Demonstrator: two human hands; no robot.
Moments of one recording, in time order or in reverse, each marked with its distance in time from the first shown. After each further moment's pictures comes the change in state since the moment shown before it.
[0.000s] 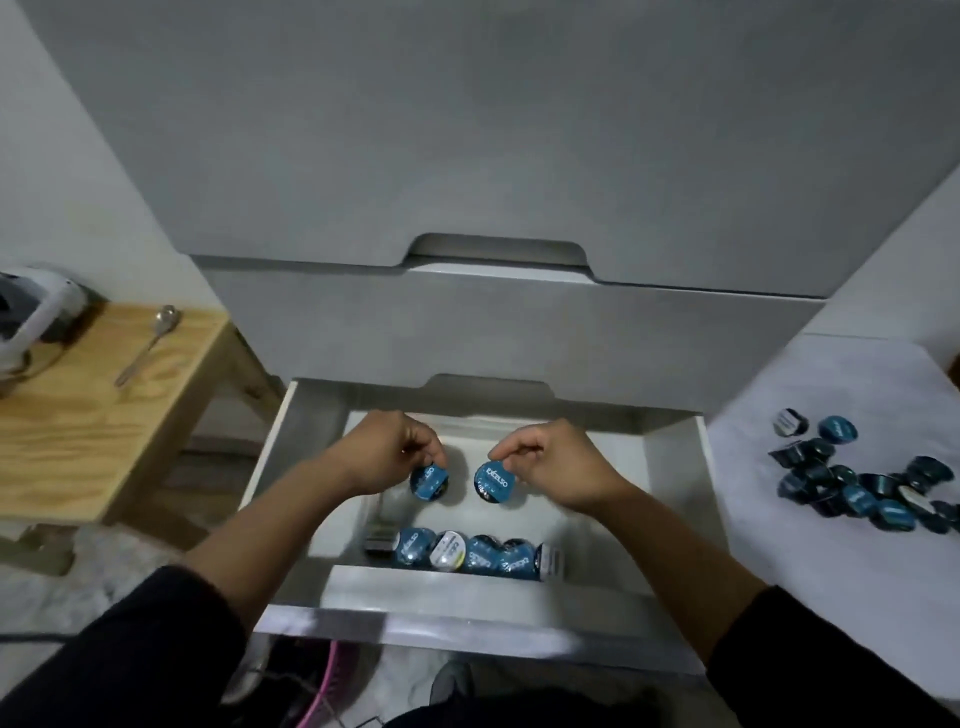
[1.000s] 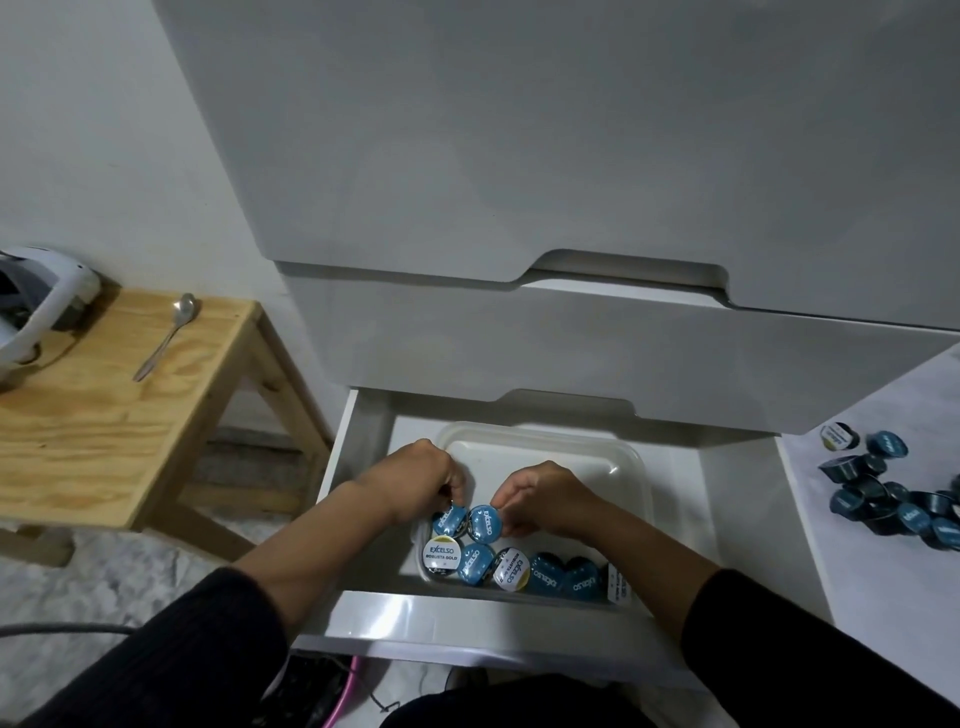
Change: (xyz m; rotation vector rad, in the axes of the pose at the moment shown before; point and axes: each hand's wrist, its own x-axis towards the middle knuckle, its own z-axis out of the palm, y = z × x) left_hand 0.006 -0.063 0.005 0.166 -0.183 0.030; right_hand 0.050 -0.002 0.079 0.121 -0.212 0.330
